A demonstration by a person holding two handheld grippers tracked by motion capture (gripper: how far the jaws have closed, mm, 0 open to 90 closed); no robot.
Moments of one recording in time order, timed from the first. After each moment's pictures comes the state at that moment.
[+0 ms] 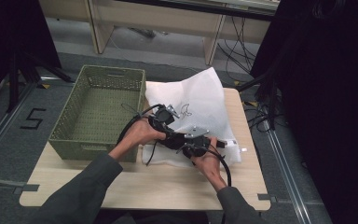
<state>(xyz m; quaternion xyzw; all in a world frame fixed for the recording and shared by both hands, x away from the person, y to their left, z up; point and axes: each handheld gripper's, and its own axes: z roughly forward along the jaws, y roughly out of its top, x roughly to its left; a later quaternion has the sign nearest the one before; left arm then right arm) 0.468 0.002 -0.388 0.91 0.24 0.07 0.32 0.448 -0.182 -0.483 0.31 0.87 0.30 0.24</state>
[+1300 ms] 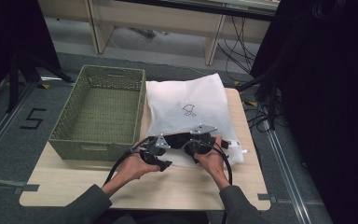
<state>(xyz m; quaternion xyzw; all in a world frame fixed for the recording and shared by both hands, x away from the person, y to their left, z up) 0.410 0.015 -0.478 0.89 0.27 0.10 0.35 0.451 -0.195 -0.473 0.36 0.84 0.35 0.20</state>
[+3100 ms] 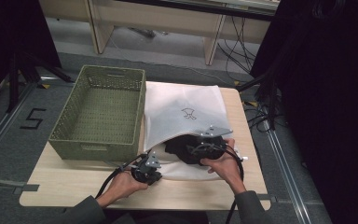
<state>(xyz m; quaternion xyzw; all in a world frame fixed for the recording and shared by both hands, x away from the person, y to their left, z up) 0.369 0.040 -0.502 0.91 0.23 0.06 0.32 0.414 -0.220 -0.432 0.34 0.84 0.39 0.18</state>
